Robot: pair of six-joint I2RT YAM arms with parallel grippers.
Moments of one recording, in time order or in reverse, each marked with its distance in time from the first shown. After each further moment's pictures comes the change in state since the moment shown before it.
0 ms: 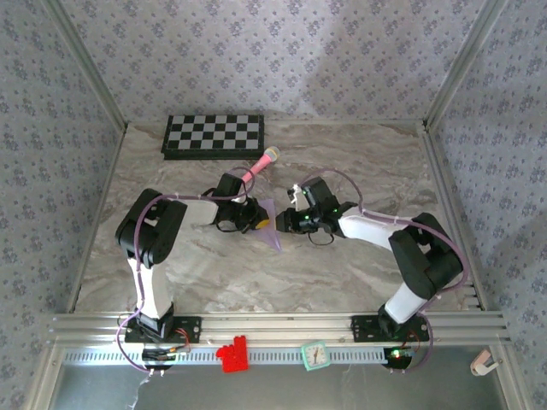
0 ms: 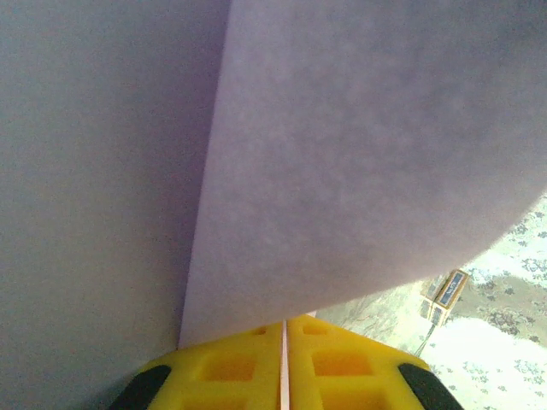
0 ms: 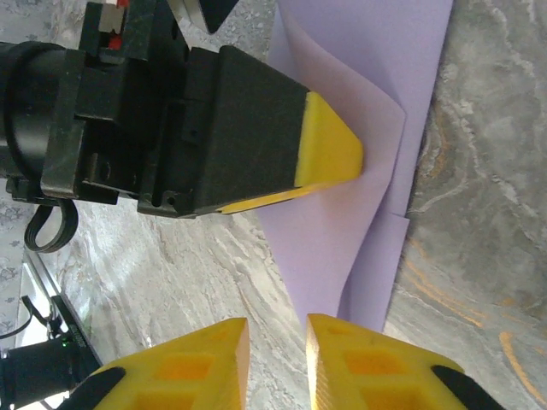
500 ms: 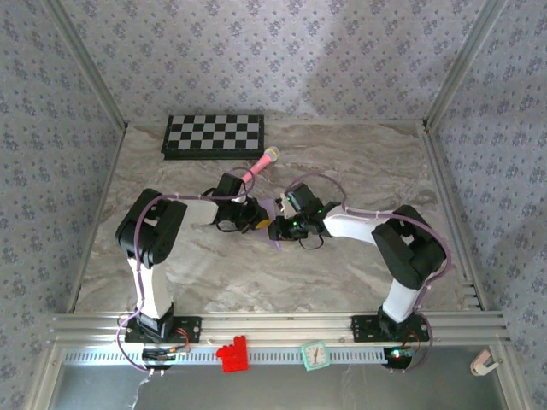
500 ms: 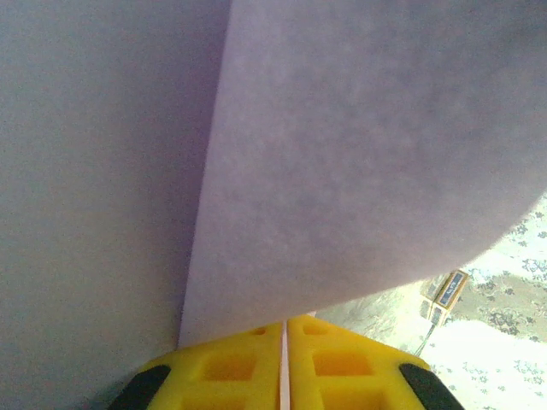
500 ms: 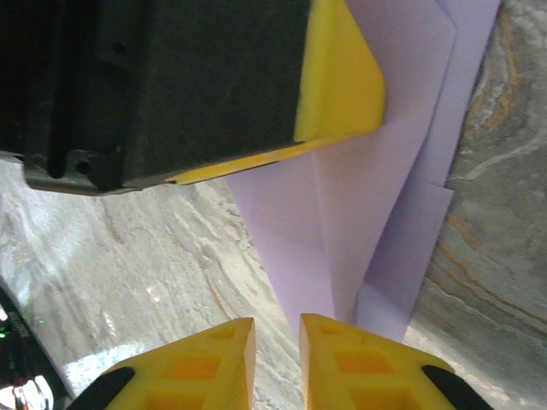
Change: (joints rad) left arm 0.000 0.000 0.001 -0.003 0.000 0.000; right arm 0.074 0.108 0.074 -0.092 0.076 -0.024
